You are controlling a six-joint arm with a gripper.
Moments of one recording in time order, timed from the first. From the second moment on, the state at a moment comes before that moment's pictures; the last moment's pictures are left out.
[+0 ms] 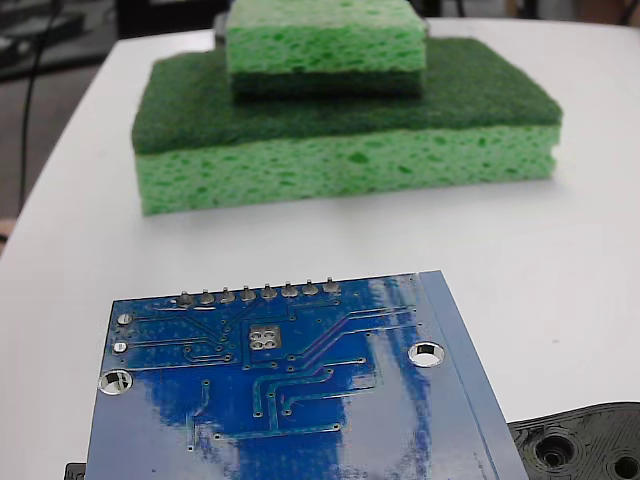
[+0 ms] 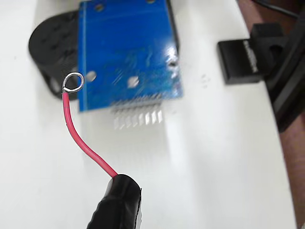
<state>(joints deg) 15.6 139.7 138.8 44.0 -2.8 2.2</state>
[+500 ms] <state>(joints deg) 13.1 112.1 121.3 39.7 3.0 6.2</state>
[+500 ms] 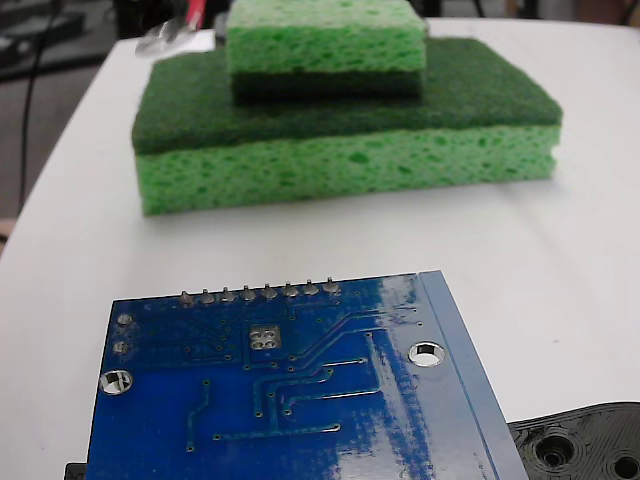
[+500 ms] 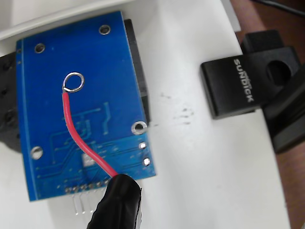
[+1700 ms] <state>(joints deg) 5.8 108.1 126.1 36.9 12.5 14.1</state>
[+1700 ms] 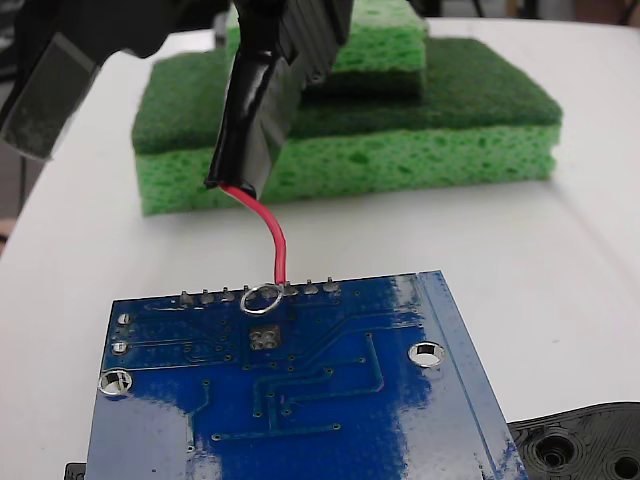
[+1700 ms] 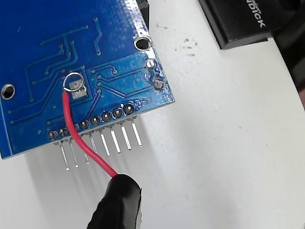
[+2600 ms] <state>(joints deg) 6.9 106.8 126.0 36.1 11.3 13.5</state>
